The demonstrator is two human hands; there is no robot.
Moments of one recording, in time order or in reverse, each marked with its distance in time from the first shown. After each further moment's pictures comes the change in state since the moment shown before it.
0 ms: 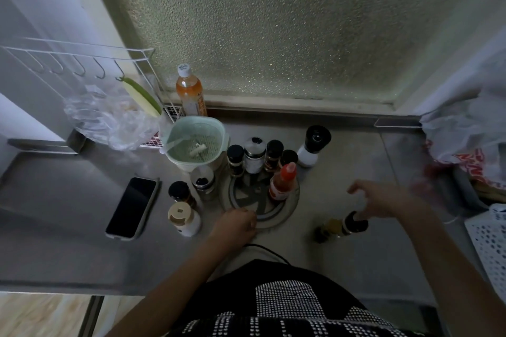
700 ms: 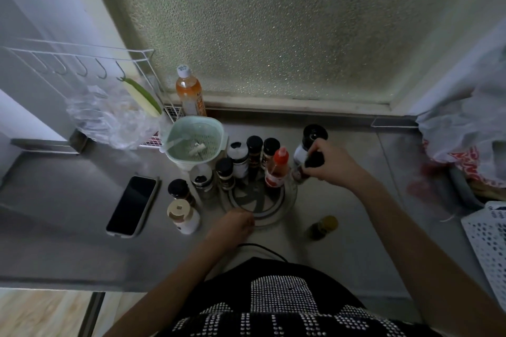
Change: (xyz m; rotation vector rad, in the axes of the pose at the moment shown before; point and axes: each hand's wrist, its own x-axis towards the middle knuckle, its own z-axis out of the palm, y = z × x) left_hand -0.007 0.000 0.003 -0.153 0.028 0.006; right_hand 0.013 -0.069 -0.013 0.445 0.342 -0.347
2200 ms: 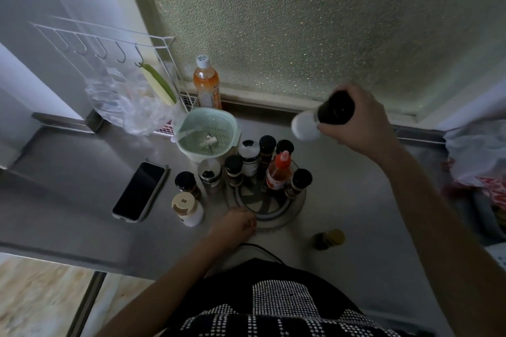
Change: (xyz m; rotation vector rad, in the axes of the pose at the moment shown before) left_hand 0.004 -0.013 0.011 -0.030 0.016 -0.033; right_hand 0.034 -0.042 -0.055 -0.001 0.367 -0.321
